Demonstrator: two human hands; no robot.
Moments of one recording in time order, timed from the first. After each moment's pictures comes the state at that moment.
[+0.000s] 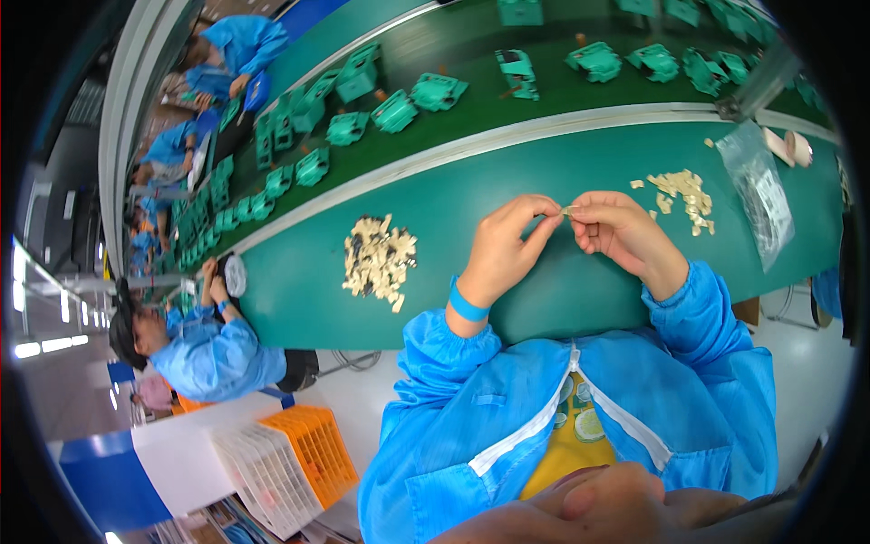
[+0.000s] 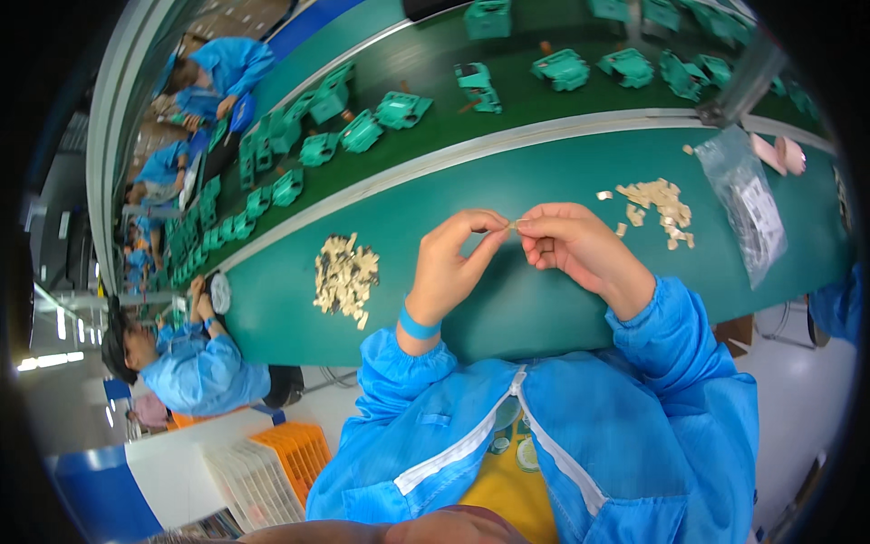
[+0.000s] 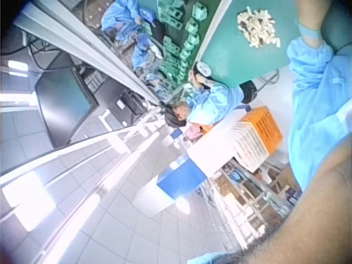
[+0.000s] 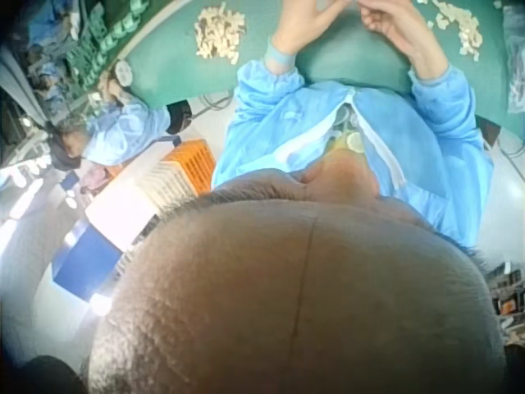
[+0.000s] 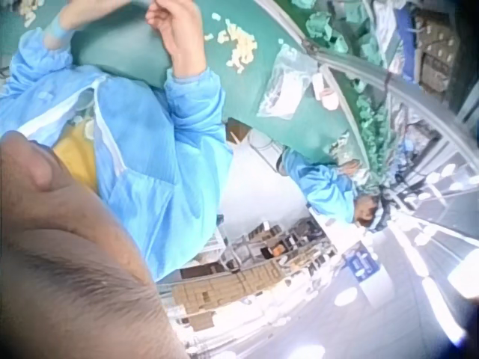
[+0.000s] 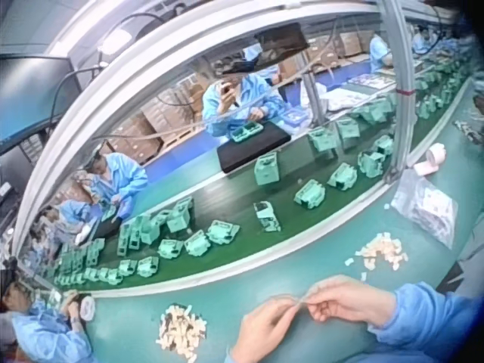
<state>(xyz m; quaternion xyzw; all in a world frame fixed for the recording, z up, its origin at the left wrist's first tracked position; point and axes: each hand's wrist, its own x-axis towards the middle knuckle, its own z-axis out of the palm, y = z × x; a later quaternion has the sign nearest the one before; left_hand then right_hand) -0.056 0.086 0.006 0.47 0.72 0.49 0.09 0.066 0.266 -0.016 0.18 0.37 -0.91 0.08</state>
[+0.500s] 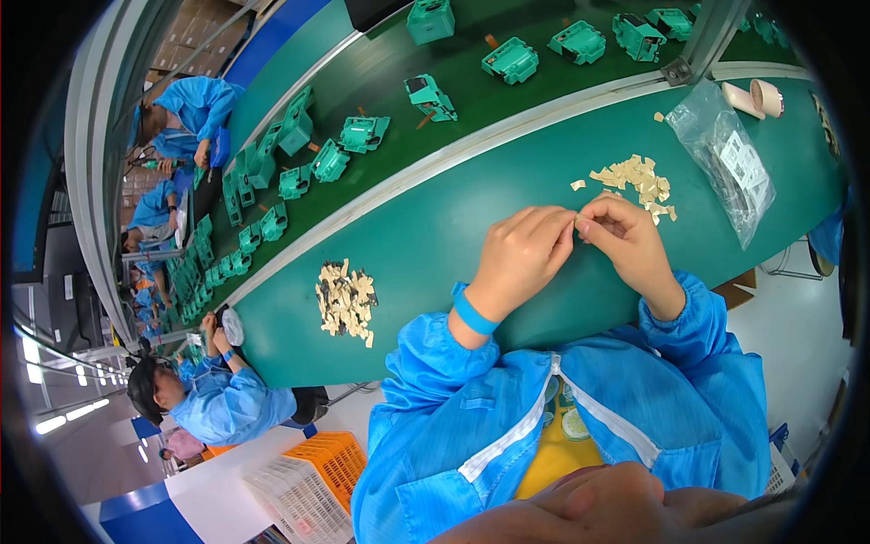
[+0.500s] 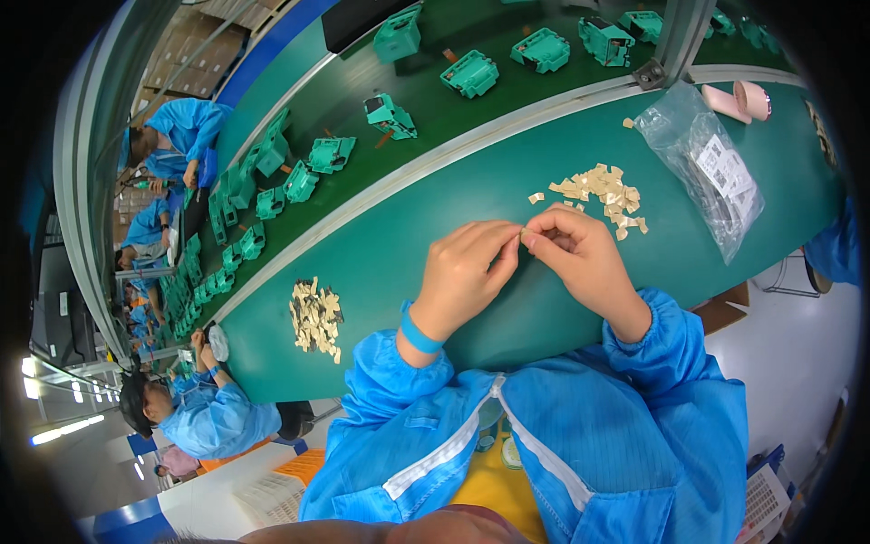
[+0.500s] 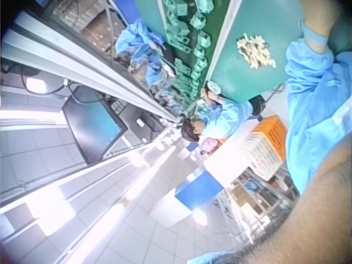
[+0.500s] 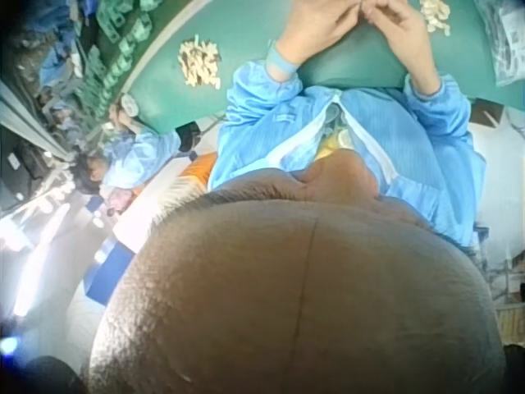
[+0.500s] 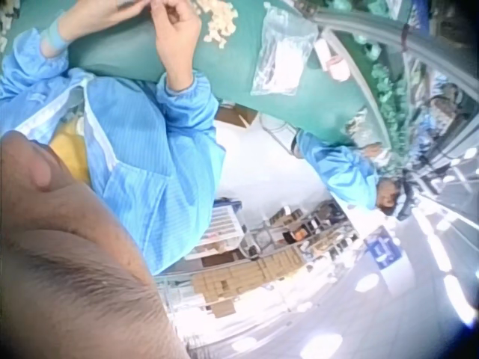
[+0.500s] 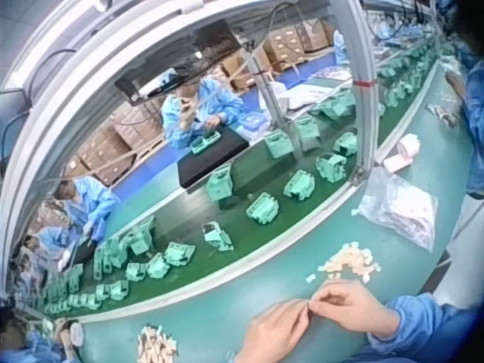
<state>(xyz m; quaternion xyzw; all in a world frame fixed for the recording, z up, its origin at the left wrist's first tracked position) -0.013 0.174 0.000 0.61 0.69 0.39 0.05 0.136 0.297 -0.035 0.20 0.58 -0.77 -0.19</state>
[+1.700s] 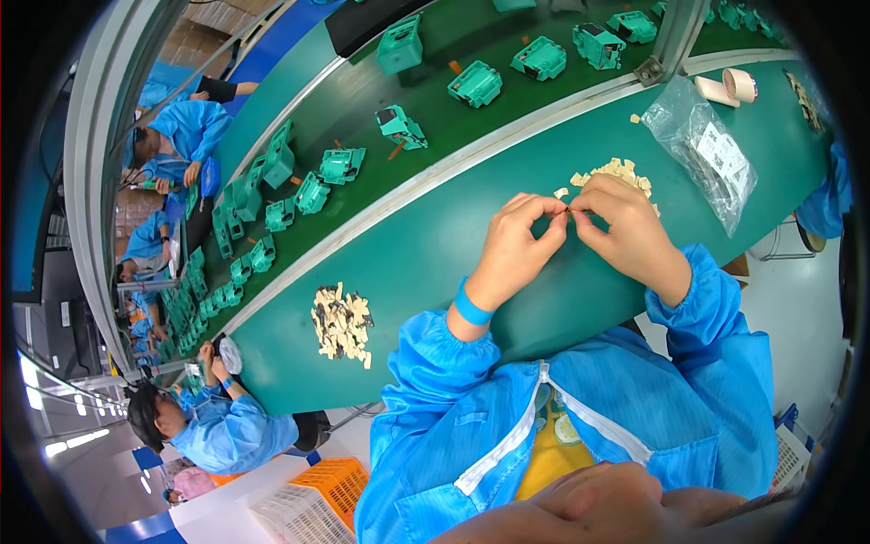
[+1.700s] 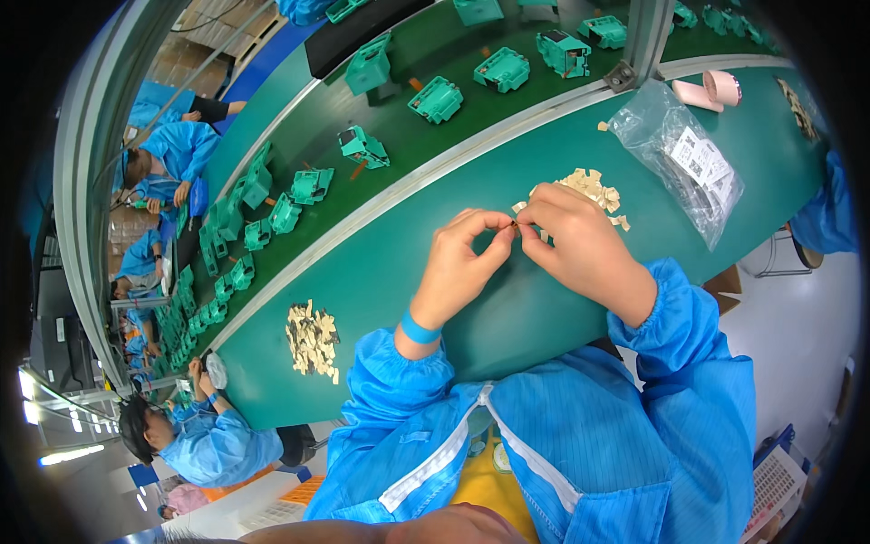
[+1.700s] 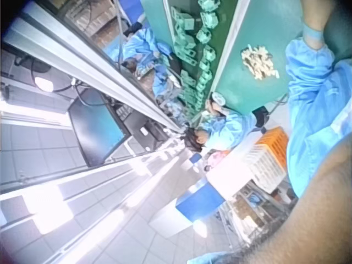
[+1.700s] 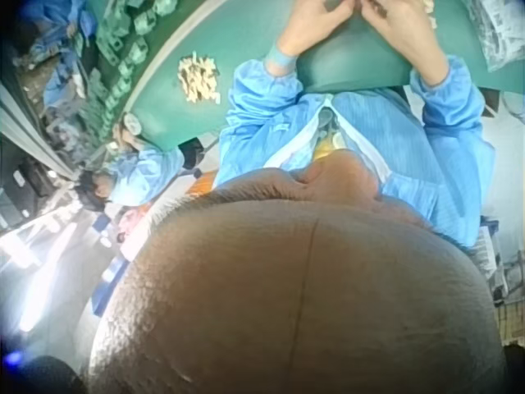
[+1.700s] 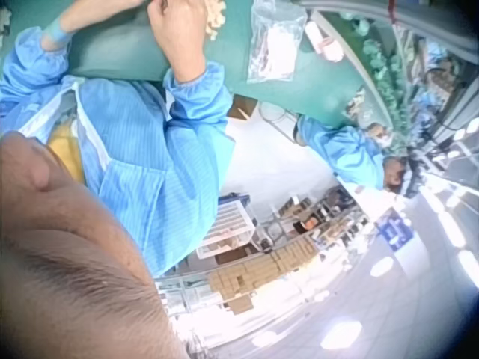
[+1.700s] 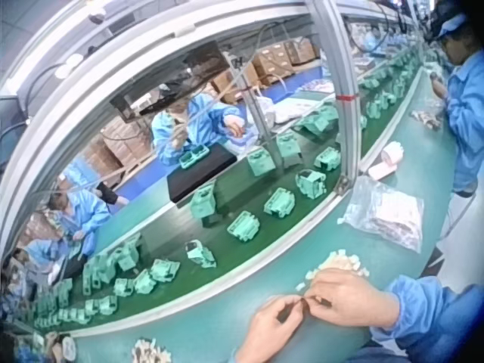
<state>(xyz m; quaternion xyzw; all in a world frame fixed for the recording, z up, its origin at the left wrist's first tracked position) -0.018 0.200 -0.007 0.51 0.68 0.47 0.24 0.135 0.329 0.007 0.15 0.87 -0.38 -0.27</state>
